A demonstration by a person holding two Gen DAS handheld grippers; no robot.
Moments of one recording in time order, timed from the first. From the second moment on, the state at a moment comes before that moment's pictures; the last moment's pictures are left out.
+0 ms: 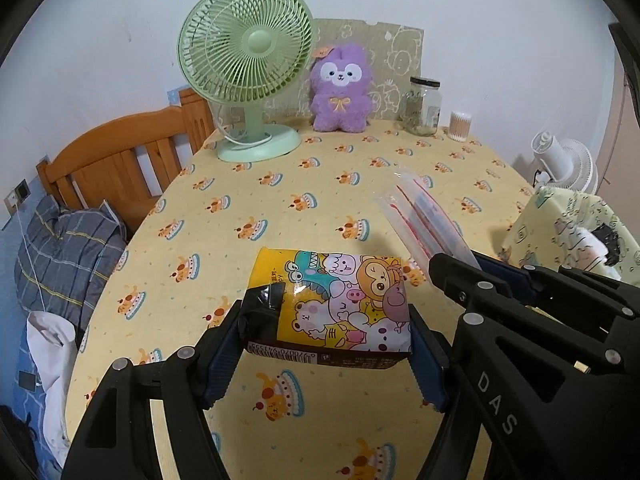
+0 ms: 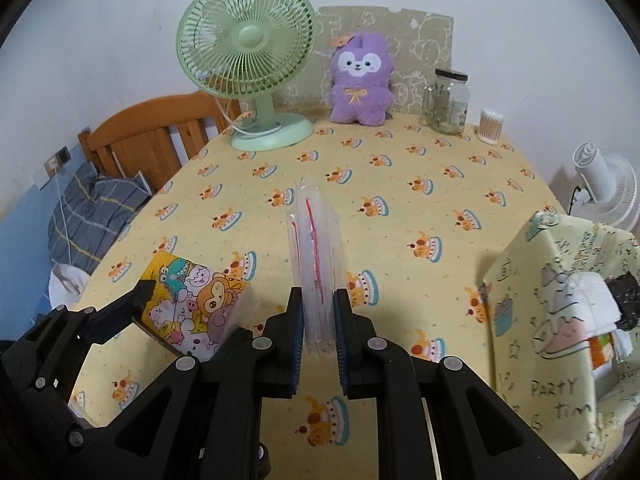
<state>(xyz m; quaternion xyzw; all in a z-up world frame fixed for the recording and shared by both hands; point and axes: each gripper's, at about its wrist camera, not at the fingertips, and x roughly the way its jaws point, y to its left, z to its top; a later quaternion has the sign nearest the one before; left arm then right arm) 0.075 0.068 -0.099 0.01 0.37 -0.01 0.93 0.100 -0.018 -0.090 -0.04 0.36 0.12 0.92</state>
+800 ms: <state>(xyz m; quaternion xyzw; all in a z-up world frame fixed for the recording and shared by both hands) 0.062 0.047 -0.033 0.02 0.31 -0.01 0.95 0.081 -0.036 -0.019 -0.04 0.31 0.12 0.94</state>
